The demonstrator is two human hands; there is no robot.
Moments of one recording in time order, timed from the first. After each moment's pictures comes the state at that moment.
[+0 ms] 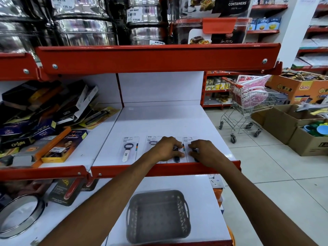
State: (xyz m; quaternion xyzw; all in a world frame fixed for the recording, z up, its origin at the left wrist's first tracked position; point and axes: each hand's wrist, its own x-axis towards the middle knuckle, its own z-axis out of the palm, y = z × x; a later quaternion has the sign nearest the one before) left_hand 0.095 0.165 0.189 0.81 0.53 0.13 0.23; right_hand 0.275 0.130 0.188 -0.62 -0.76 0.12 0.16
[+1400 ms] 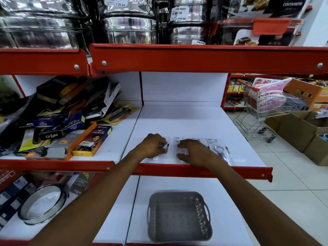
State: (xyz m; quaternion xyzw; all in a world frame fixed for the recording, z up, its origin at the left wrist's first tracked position) left_hand -0.043 0.175 0.191 0.79 0.57 0.14 0.17; right_hand 0.164 0.151 0.186 -0.56 -0.81 0.14 0.11
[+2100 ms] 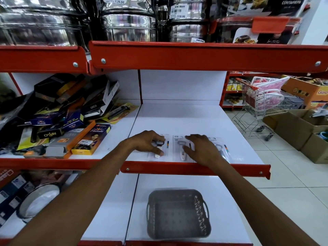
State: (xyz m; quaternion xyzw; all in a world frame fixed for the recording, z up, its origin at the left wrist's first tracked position) left_hand -0.071 0.191 0.201 0.81 0.53 0.06 0.25; right_hand 0.179 0.145 0.179 -0.61 -0.77 0.06 0.18
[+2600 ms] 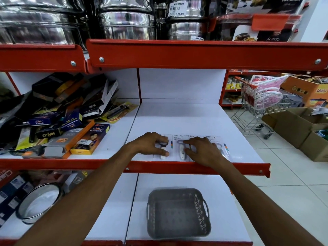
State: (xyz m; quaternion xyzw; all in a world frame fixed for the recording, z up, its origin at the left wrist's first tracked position) left_hand -0.061 0.187 0.187 0.81 0.52 0.10 0.25; right_hand 0.187 0.143 0.175 -0.61 -0.77 0.10 0.13
